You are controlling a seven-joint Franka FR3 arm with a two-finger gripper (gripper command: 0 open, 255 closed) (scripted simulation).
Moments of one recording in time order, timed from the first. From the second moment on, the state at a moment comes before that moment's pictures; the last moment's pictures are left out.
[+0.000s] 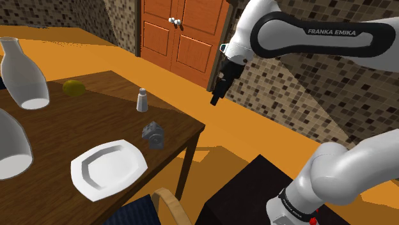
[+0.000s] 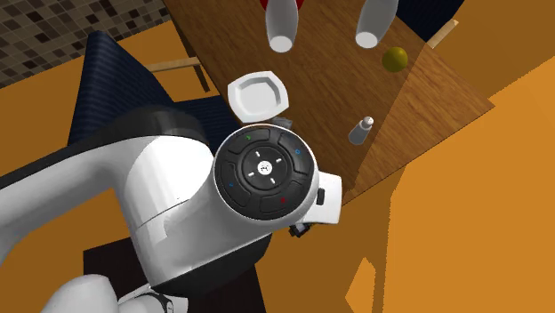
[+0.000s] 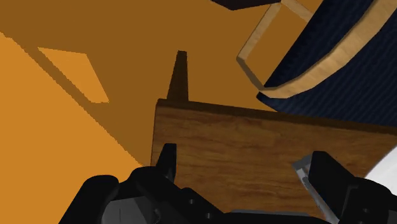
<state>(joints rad) 0.14 -0.45 0.13 -2.24 0.15 1.89 -0.14</state>
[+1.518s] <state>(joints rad) 0.31 0.10 0.34 -1.95 -0.02 2.17 -0.19</state>
